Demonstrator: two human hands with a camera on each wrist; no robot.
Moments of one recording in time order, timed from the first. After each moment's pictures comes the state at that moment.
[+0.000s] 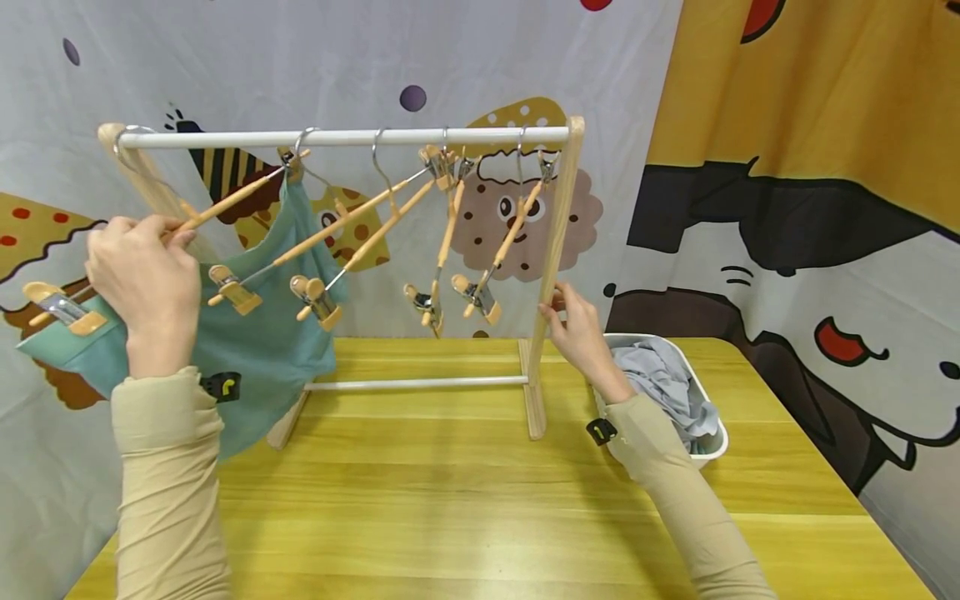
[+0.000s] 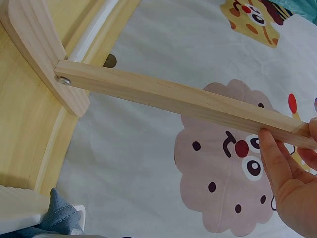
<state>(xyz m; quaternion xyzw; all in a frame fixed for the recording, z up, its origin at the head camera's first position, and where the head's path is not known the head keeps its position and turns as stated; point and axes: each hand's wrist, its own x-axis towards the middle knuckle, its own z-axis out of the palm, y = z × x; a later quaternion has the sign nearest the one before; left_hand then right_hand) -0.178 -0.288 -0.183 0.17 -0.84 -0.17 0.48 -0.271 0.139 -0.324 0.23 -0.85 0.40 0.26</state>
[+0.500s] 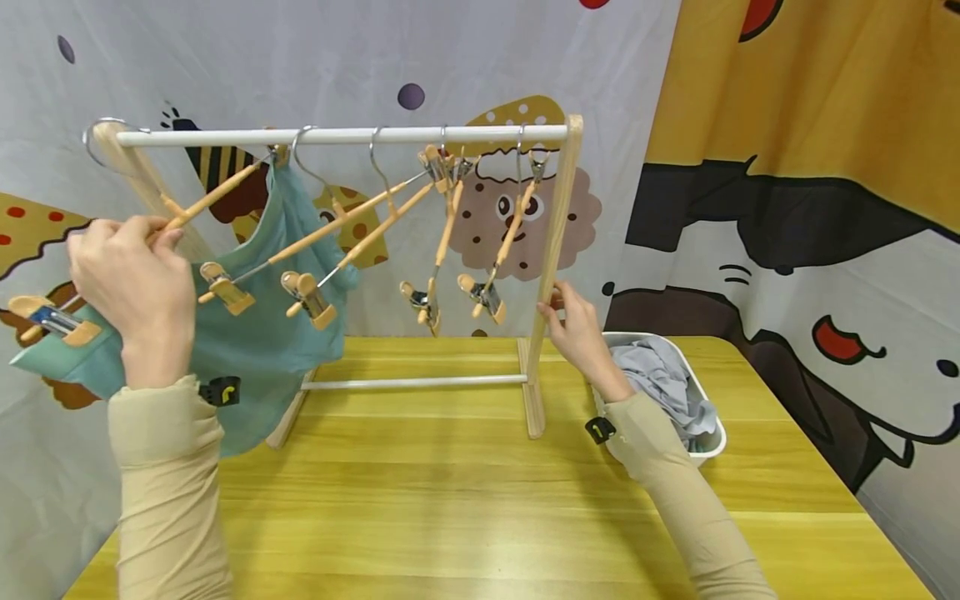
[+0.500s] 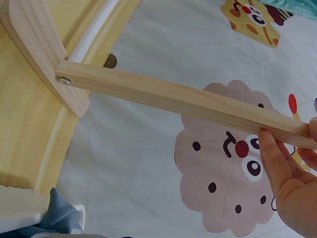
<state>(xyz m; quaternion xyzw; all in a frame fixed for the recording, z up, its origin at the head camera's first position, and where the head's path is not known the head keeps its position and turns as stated) -0.168 -0.280 -0.185 0.16 -0.80 -0.19 0.54 -0.271 0.140 -0.325 0.23 -0.85 0.40 0.26</state>
